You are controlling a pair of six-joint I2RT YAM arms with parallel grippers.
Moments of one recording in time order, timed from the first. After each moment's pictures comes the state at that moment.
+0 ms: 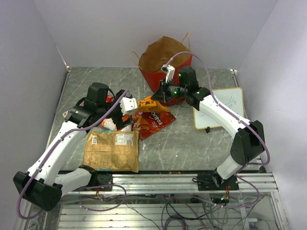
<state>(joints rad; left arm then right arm) -0.42 1.08 1.13 -0.68 0.56 0.72 0.54 1.62 1.35 -0.21 -0.58 0.20</state>
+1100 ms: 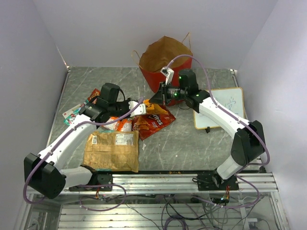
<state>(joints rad) -0.49 1.21 1.07 -0.56 0.49 0.92 0.54 1.62 1.30 -0.11 -0.69 0.32</state>
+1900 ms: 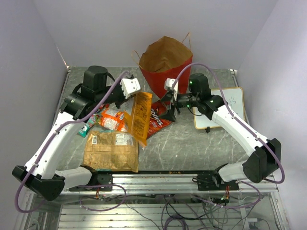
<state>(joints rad) -0.49 1.17 1.42 -0.71 0.48 0.65 0.52 1.39 1.24 -0.37 -0.82 -0.46</state>
